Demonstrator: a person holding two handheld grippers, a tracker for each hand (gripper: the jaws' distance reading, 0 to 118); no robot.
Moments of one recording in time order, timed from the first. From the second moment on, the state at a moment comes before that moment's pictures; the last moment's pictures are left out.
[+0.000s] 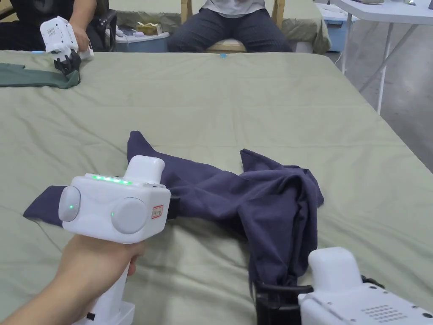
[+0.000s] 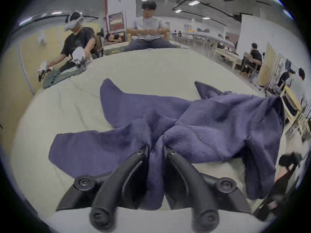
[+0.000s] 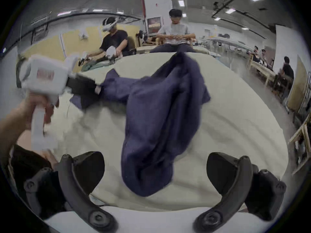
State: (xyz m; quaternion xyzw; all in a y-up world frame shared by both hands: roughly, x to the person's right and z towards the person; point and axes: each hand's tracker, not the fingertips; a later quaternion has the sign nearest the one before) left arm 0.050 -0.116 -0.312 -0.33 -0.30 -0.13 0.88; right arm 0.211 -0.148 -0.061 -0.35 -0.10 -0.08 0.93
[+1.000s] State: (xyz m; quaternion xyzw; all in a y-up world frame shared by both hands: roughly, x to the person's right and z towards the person) left arm -0.053 0.300 -0.286 -0.03 -0.17 0.00 0.99; right arm 0.324 0.285 -0.075 0.01 -0.28 0.05 0.96
